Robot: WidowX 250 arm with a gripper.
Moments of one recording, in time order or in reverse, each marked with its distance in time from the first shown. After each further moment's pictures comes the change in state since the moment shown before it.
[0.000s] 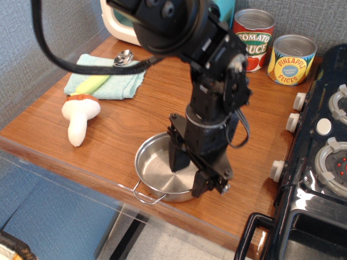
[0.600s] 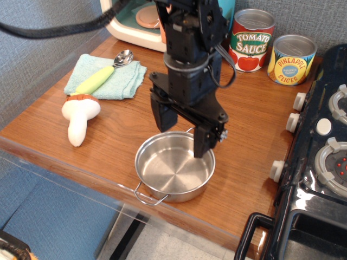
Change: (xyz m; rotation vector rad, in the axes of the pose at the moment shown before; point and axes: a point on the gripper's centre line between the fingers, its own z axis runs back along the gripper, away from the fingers) arm 0.002 0.028 0.047 -0.048 -0.102 0.203
